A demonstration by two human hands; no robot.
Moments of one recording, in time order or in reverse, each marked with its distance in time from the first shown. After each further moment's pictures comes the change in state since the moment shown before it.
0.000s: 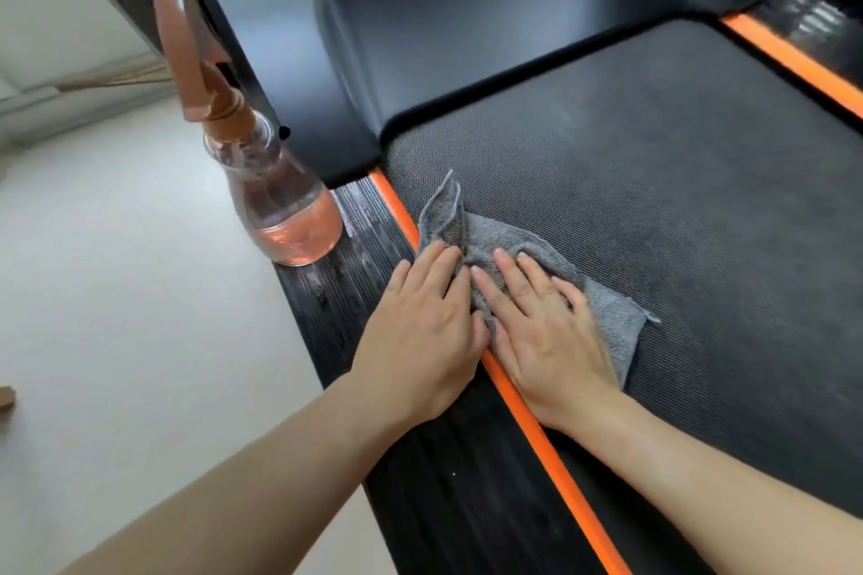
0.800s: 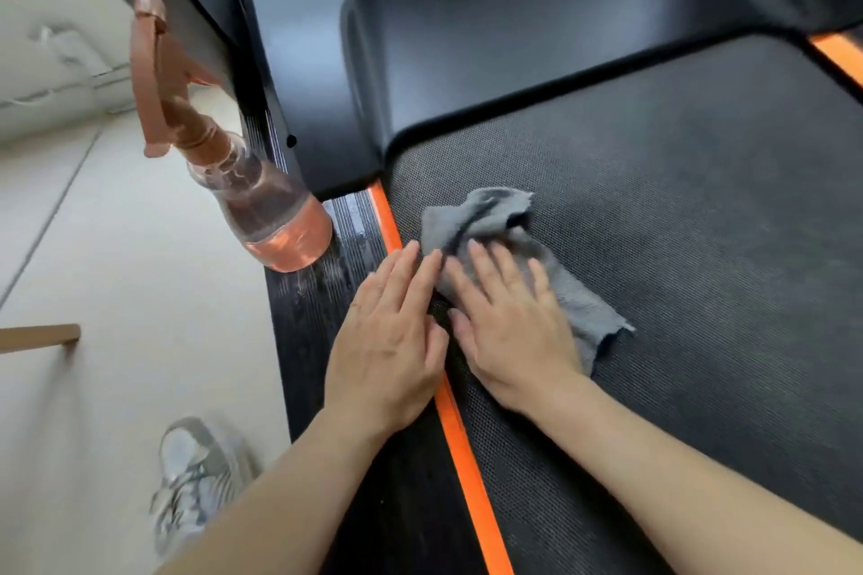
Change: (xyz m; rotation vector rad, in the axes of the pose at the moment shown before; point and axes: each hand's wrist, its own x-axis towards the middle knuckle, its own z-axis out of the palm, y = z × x) left_hand 0.012 0.018 0.010 -0.096 0.158 -0.314; right_hand 0.052 0.024 -0.001 0.044 -0.027 -0.145
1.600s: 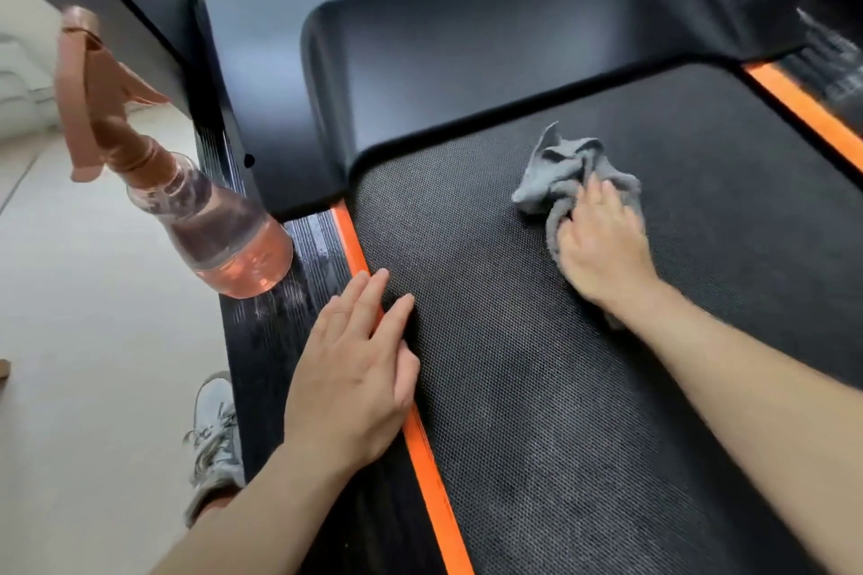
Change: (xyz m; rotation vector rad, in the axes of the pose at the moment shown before) left_hand -0.002 -0.003 0.001 0.097 -0.041 0.024; right_hand 0.064 0.135 -0.036 -0.002 -0.102 0.418
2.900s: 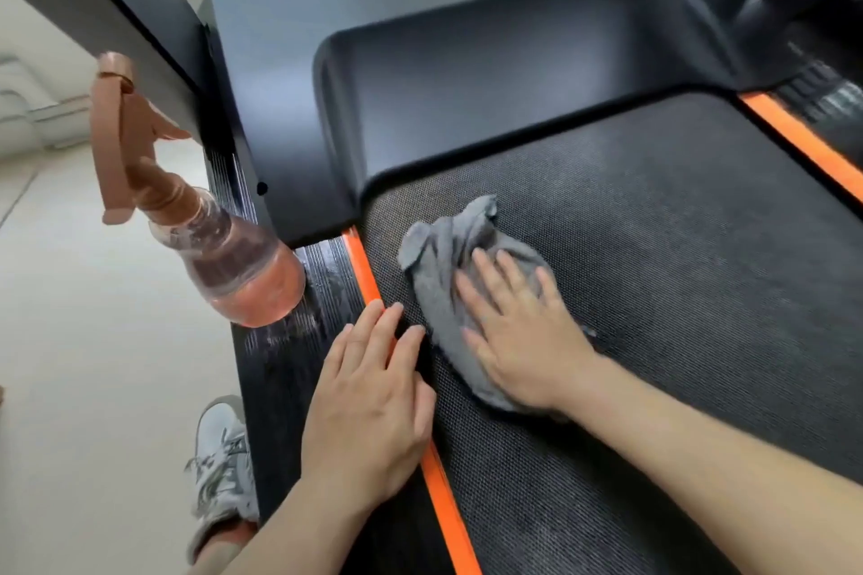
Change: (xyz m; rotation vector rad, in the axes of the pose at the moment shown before) left_hand 0.001 0.001 -0.001 -0.018 0.010 -0.015; right_hand -0.066 -0.077 0.007 -0.174 -0.203 -0.435
